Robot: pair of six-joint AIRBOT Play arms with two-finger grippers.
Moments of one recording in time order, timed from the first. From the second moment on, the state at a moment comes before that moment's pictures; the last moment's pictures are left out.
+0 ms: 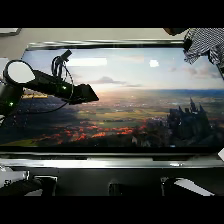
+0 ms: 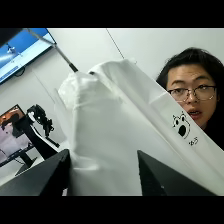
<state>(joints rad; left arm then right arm) -0.36 -1.34 1.56 0.97 -1.33 -1.73 -1.21 -1.32 2.08 -2.30 0.67 2.71</state>
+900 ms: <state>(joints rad) -0.17 -1.27 1.56 1.16 -1.16 -1.67 -0.44 -1.16 2.05 -1.47 0.62 1.81</state>
